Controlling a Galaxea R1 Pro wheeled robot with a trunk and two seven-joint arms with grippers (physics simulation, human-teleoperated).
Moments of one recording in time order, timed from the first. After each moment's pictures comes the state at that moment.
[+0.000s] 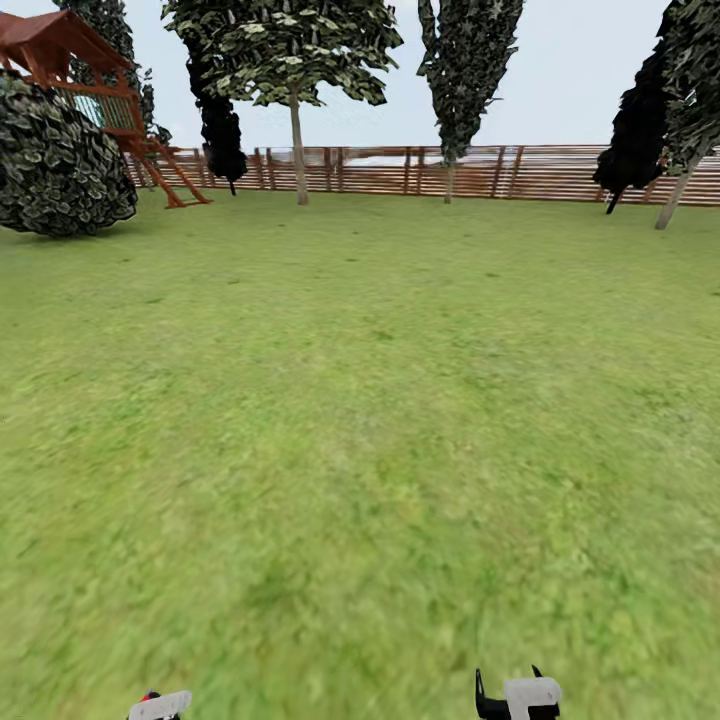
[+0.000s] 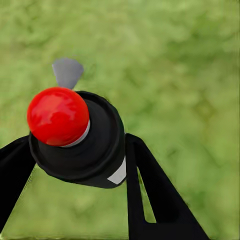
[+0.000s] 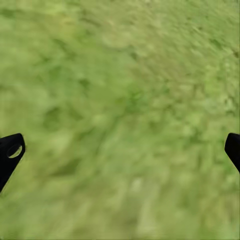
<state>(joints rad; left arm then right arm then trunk) -0.35 0.15 -0.45 -0.06 0.63 -0.56 0.03 -0.37 0.02 -0.37 -0.03 0.70 -0.75 -0.43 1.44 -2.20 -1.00</state>
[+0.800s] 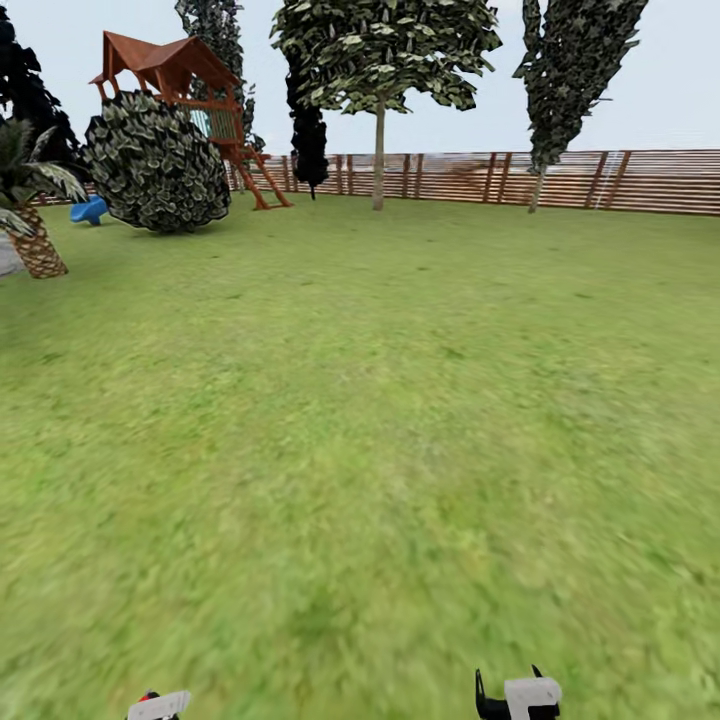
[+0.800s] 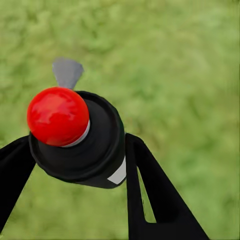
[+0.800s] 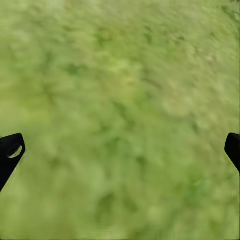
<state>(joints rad) -0.35 0.15 -0.45 -0.06 0.63 -0.56 0.03 -0.37 0.02 -0.37 -0.03 0.70 -0.75 -0.43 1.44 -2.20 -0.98</state>
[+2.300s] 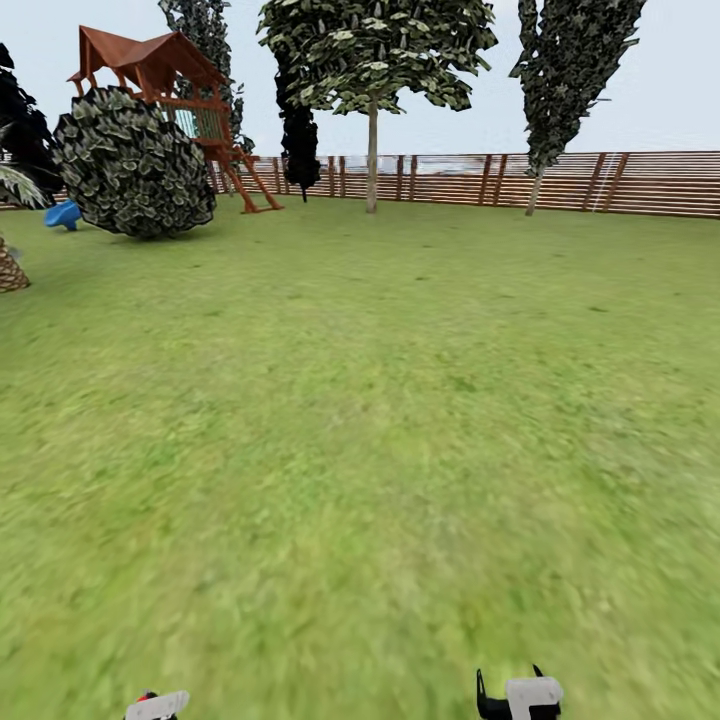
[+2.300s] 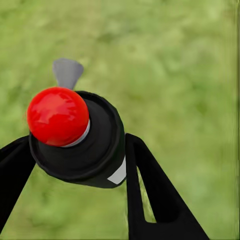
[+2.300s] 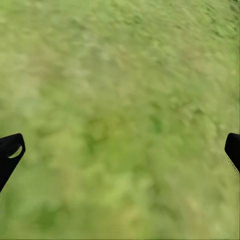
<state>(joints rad) -0.35 0.15 -0.45 -0.06 0.63 -0.56 0.03 -0.37 0.02 -0.36 -0.03 0.70 -0.75 -0.43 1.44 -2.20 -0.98</state>
